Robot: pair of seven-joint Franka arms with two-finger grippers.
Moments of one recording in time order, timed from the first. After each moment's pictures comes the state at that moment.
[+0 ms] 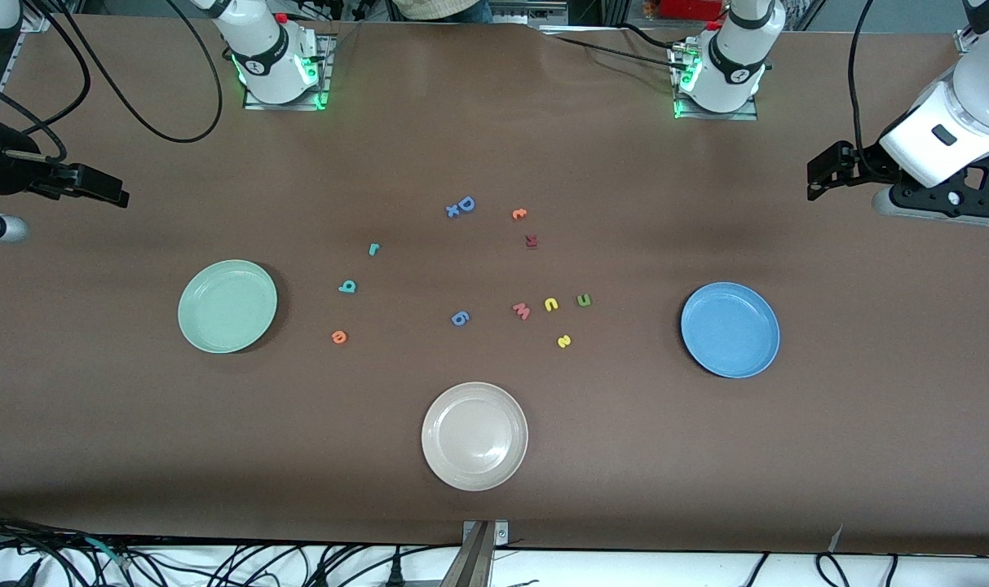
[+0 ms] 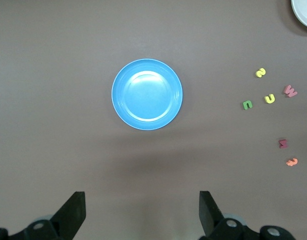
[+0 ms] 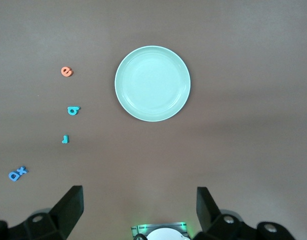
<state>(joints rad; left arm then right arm) 0.01 -0.01 -0.12 -1.63 0.00 1.55 0.00 0.01 0.09 -0.02 -1.53 0.00 1.45 0.10</state>
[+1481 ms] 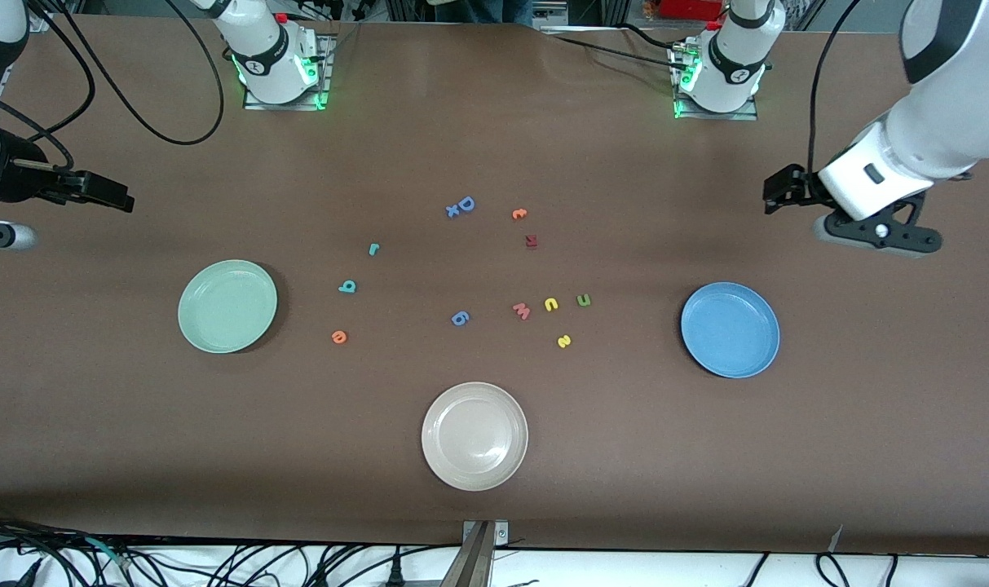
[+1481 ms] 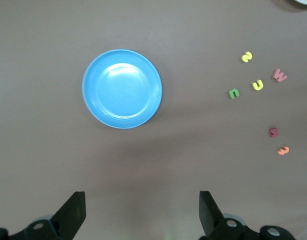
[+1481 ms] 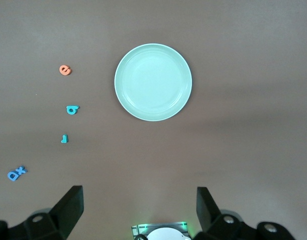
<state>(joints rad) -0.06 0.09 -0.12 -1.63 -0.03 1.57 0.00 0.01 0.12 -0.02 -1.53 0.01 1.46 0.10</state>
